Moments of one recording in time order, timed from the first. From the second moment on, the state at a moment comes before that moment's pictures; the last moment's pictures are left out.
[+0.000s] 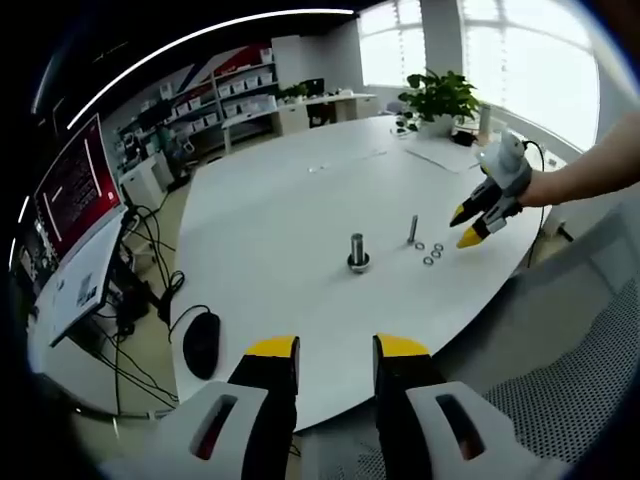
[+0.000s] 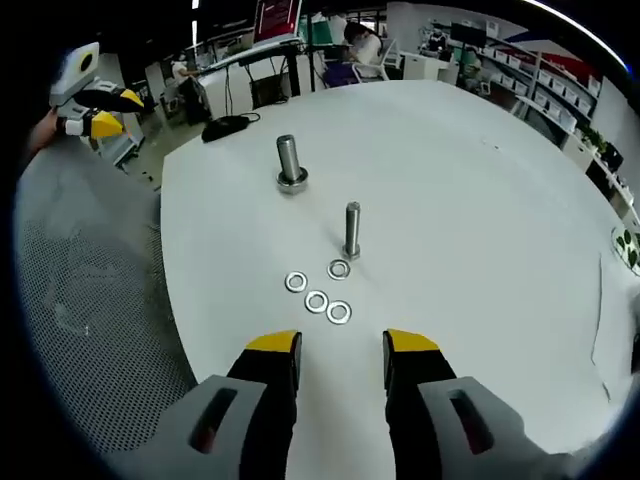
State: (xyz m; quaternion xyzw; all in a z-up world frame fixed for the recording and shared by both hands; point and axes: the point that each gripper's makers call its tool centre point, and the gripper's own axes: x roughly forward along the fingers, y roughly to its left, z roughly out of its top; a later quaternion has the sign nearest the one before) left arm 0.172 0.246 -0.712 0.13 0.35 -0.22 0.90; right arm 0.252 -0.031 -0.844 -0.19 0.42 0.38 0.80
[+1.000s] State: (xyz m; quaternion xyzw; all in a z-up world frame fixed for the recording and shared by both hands) left arm 0.171 0.244 -0.714 0.14 0.35 -0.23 0.90; right arm 0.255 -0.015 -0.864 -0.25 0.44 0.44 0.74
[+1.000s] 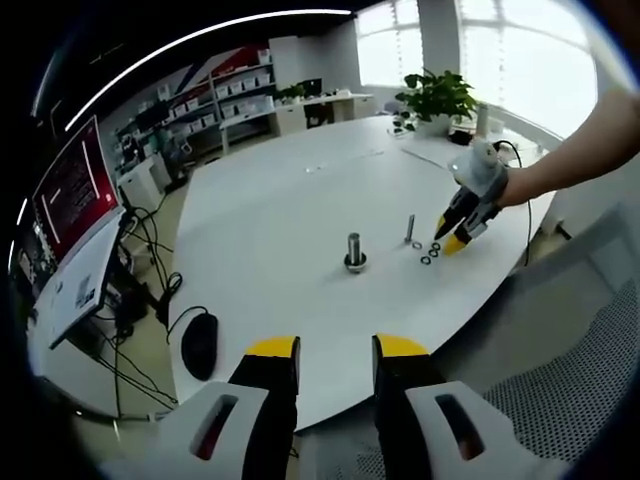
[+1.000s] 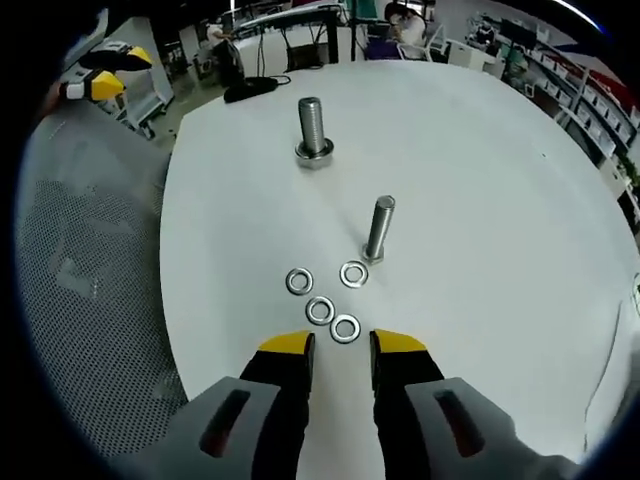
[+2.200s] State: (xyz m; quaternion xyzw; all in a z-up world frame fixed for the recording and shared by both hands) left arm 0.170 0.244 -0.716 0.14 0.35 -0.23 0.90; right arm 0.258 -0.012 -0.869 -0.39 0.48 0.49 0.61
